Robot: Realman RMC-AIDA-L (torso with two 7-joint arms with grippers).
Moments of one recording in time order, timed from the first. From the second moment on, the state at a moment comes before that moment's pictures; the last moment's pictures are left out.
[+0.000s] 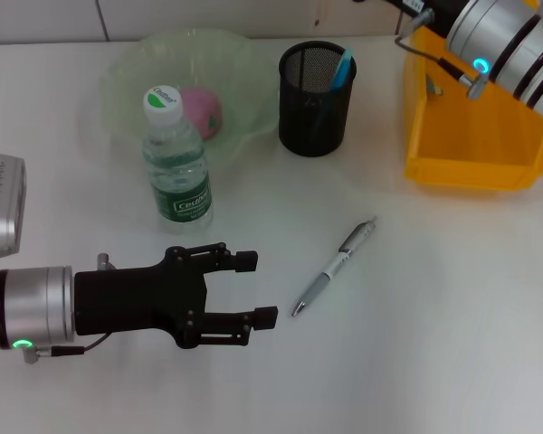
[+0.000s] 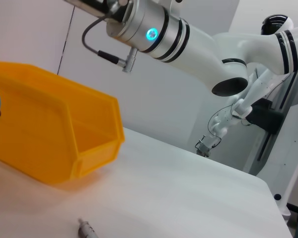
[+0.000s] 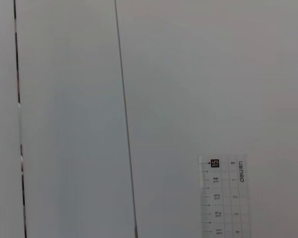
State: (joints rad) left arm -0.45 -2.07 0.96 0.44 1.81 1.62 -1.17; right arm 0.78 2.09 -1.16 -0.33 -0.85 -1.03 0.85
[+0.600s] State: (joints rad) left arm -0.44 -2.07 0.97 0.44 1.81 1.61 -1.14; right arm 0.80 2.09 -1.17 -0.20 -0.81 -1.03 0.77
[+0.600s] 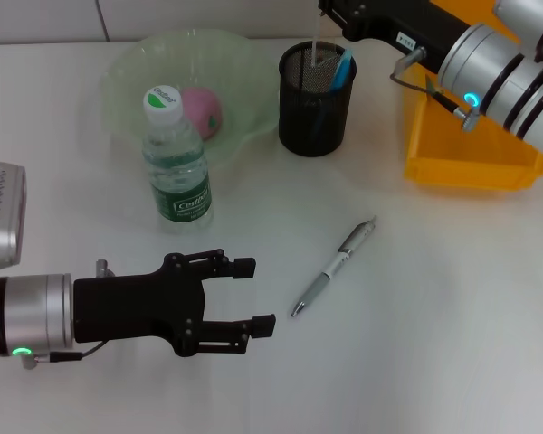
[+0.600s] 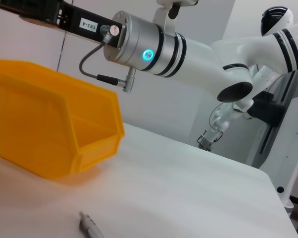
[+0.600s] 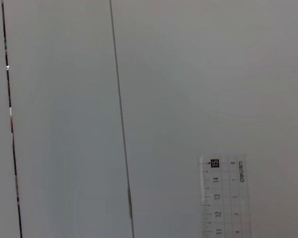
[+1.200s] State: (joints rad) left arm -0.45 -2.07 0.97 0.41 1.81 1.59 -1.08; right arm 0.82 2.09 -1.17 -0.12 -0.75 -1.08 0.74
